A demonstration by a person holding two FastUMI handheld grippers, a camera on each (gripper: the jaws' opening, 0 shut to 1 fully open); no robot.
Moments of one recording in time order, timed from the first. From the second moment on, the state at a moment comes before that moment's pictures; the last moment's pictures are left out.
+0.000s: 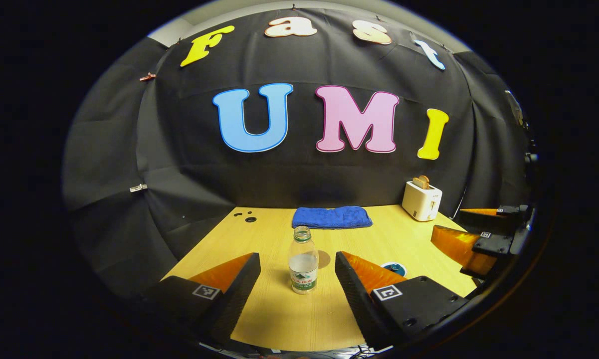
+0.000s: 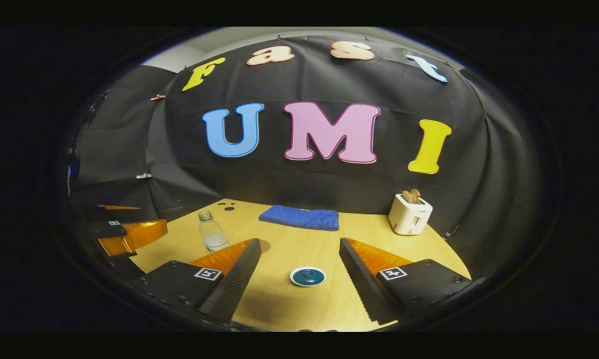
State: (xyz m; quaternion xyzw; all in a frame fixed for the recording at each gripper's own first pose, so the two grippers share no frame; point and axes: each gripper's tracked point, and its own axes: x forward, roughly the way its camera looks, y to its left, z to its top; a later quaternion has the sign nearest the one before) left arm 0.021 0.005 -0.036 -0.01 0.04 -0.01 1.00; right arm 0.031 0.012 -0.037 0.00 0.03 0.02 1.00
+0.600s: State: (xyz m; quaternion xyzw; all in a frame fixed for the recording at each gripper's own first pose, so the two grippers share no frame) left arm 0.041 0.001 -0.118 0.00 0.08 -0.02 1.00; right arm 0.101 0.008 -0.126 -0.02 0.06 0.02 1.00
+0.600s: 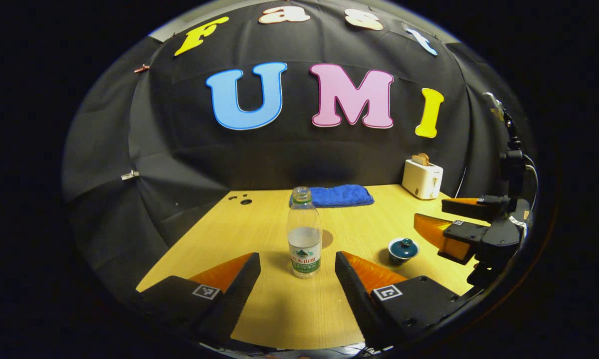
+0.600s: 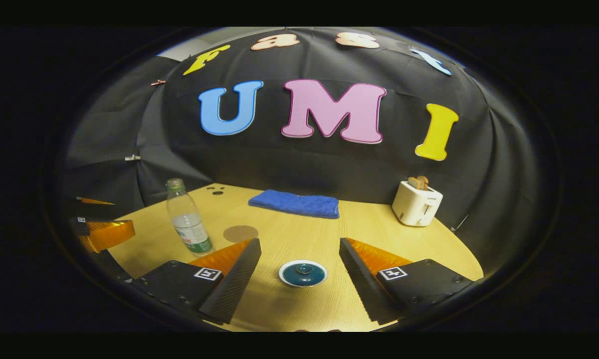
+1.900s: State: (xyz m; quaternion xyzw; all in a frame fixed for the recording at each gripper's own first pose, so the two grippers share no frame) left arm 0.081 -0.008 -0.191 -0.04 0.10 -0.03 0.99; right arm 0.167 -0.006 -0.216 0.02 0.14 0.04 0.99
